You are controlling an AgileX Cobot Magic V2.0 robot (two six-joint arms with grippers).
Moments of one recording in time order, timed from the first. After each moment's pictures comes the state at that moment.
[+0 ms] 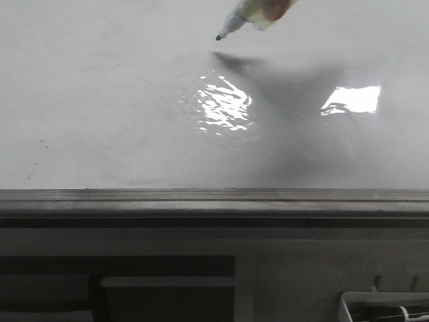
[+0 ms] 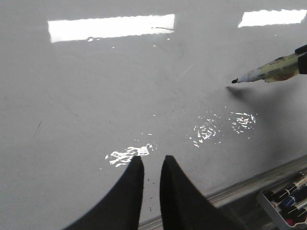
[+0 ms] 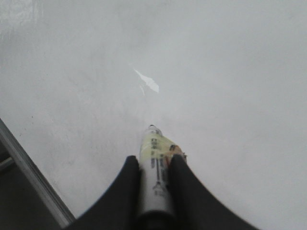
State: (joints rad) left arm -0.35 0.41 -0.49 -0.41 0.45 0.27; right arm 0.57 1.13 -0.90 0.37 0.28 -0.50
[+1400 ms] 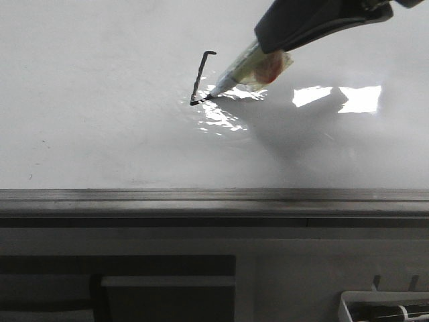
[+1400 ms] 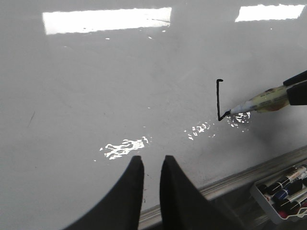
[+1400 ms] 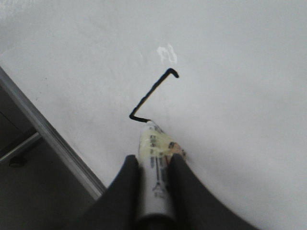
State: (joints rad) left arm -0.35 0.41 -0.49 -0.43 0.47 0.27; right arm 0.55 1.15 -0.83 0.43 0.33 -0.49
